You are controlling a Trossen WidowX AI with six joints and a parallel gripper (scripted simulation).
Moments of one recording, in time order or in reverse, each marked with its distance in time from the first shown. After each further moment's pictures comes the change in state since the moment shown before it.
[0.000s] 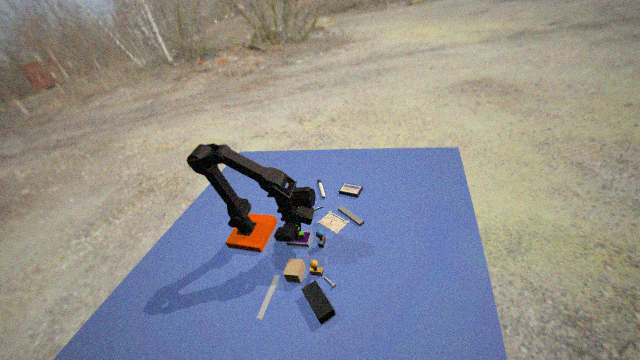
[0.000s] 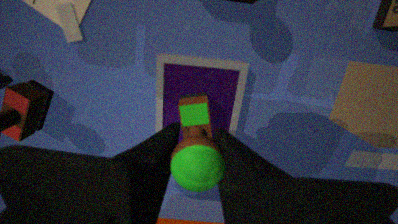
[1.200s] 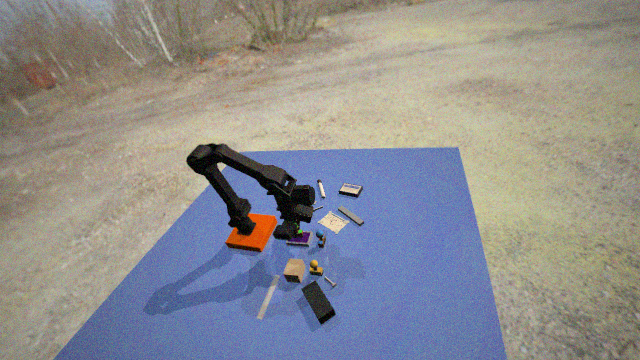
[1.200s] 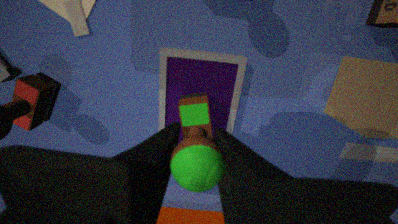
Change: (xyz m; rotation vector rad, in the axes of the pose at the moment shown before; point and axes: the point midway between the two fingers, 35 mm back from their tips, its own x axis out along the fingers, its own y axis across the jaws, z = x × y) arm -0.010 0.000 -0.002 -0.005 0.017 -0.001
